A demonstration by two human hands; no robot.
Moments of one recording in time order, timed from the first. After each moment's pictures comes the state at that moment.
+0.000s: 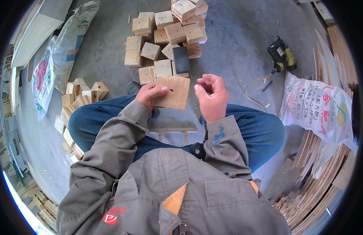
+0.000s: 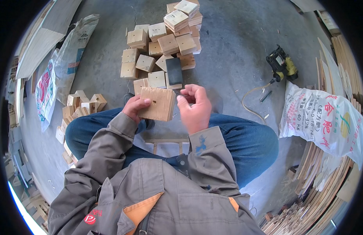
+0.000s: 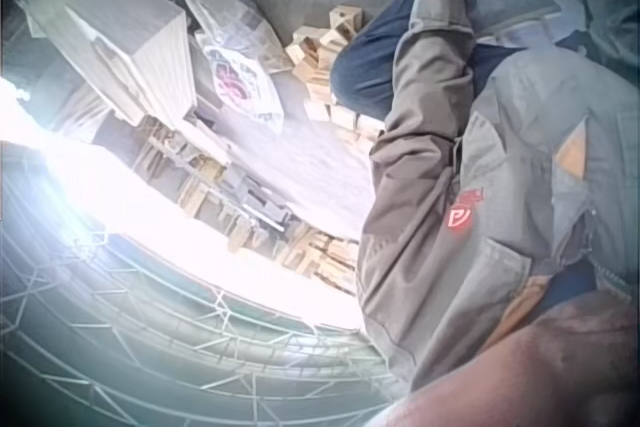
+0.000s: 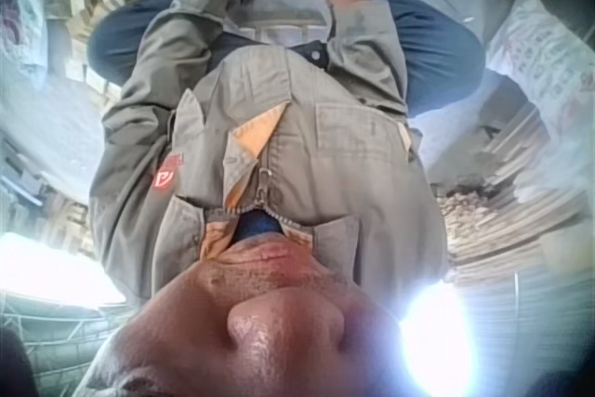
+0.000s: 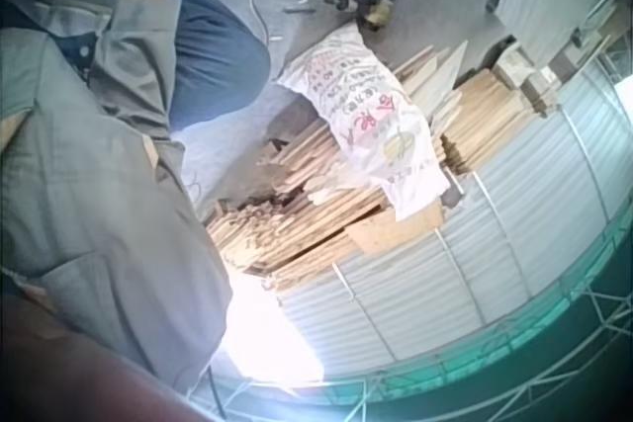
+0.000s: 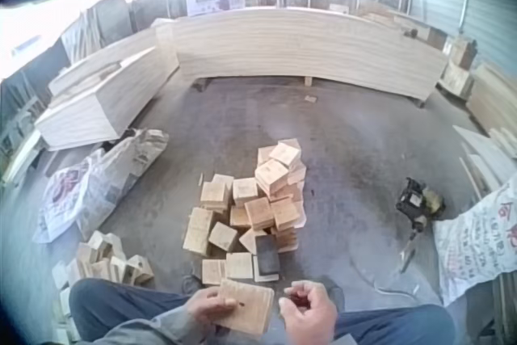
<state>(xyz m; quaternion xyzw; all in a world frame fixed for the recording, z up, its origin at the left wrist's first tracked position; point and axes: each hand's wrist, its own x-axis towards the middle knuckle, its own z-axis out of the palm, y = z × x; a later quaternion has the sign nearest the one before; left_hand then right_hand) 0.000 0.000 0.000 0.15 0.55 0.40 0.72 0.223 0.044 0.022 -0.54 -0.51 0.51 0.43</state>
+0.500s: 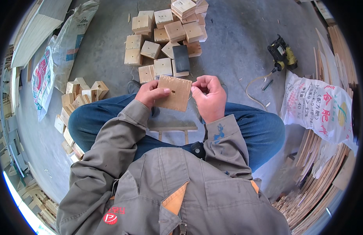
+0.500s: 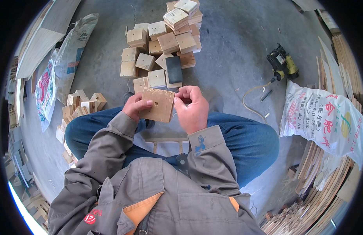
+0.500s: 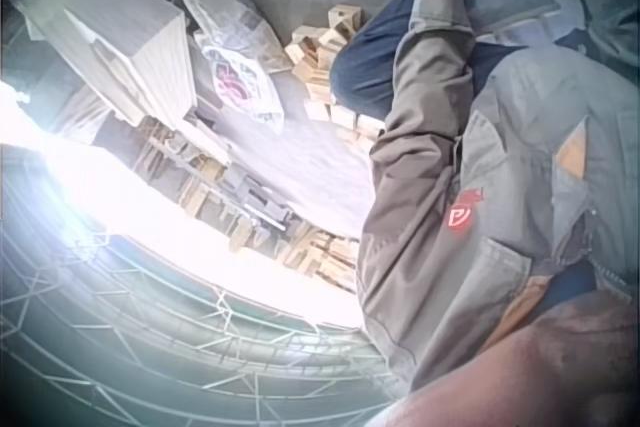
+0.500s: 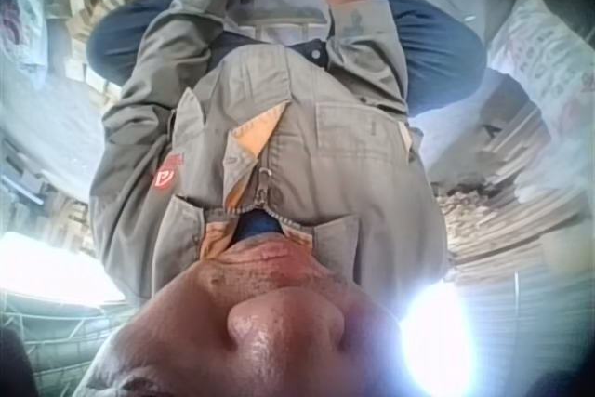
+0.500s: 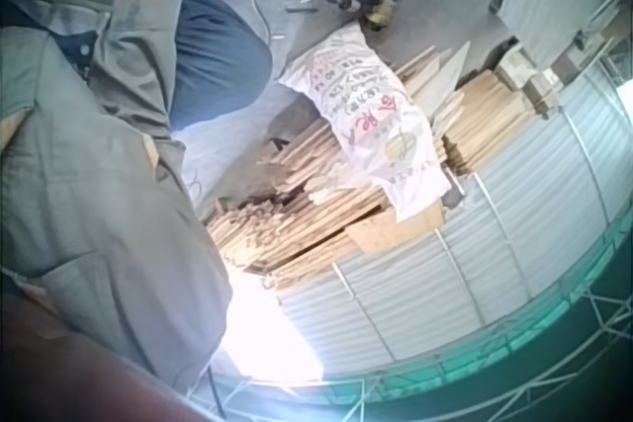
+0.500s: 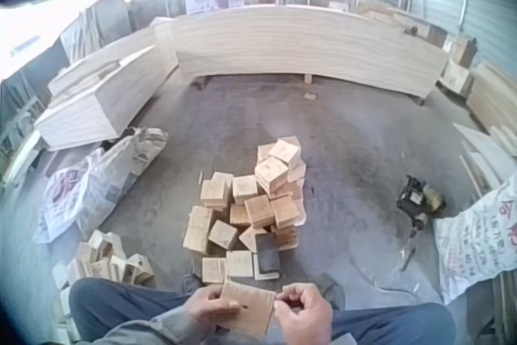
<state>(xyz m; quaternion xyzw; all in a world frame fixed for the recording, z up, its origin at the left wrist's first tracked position) 0.006 0.007 0.010 0.24 0.60 0.37 0.67 0.222 0.047 0.028 -0.53 -0.54 0.51 0.39</state>
